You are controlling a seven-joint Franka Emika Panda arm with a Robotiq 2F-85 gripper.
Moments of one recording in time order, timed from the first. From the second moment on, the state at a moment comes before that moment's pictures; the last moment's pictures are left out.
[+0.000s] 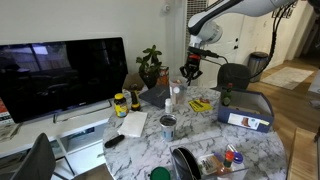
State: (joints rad) arm -0.09 0.53 -0.06 -1.54 0.55 1.76 0.41
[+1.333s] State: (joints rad) arm -0.02 0.98 0.00 -1.07 0.48 1.85 0.60
